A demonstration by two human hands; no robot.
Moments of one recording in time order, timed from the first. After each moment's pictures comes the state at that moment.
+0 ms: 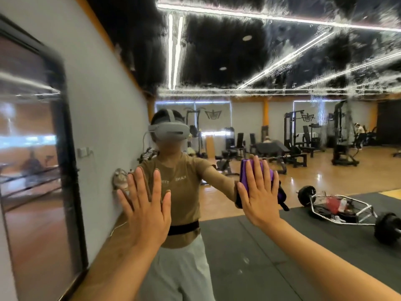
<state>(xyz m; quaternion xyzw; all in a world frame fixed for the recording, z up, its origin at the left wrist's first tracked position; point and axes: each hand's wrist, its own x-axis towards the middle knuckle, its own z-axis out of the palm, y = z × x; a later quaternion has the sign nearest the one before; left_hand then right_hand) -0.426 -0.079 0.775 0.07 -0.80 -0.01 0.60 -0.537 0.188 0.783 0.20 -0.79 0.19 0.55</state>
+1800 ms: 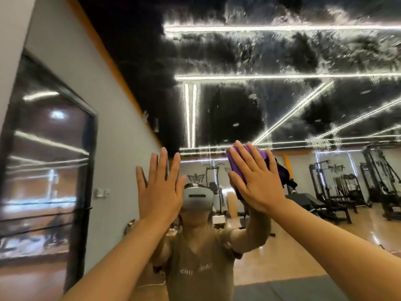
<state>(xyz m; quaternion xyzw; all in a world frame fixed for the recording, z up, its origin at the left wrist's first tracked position) -0.465 -0.005 0.695 0.10 -0.79 0.08 0.60 -0.584 0.225 0.701 0.30 -0.69 0.13 0.65</state>
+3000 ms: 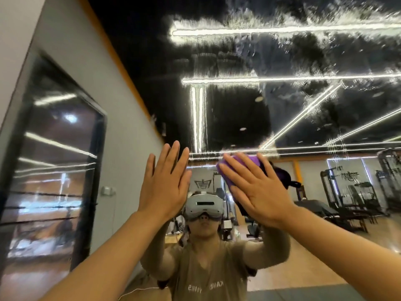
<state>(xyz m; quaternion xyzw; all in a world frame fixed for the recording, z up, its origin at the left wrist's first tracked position) -0.473 0.002 0.631 -0.01 -0.78 0.10 0.61 -0.588 0.234 0.613 0.38 -0.65 0.02 0.66</state>
